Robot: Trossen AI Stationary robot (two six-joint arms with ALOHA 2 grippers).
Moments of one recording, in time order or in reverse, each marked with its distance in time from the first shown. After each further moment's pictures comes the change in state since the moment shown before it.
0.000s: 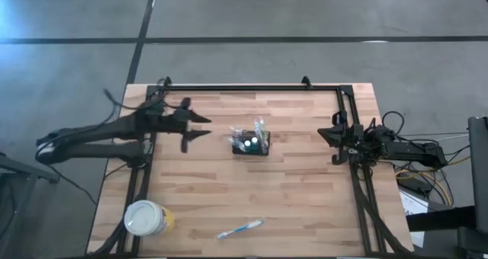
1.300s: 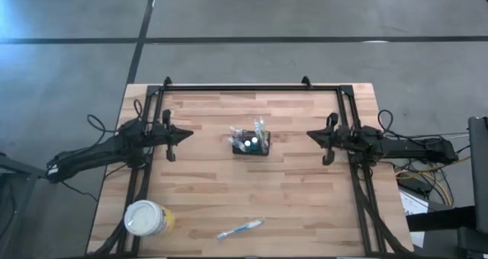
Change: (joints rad) left arm 0.000 -0.538 -0.450 0.005 -0.112 0.009; right arm 0.000 0.208 0.000 -0.027 0.073 -0.002
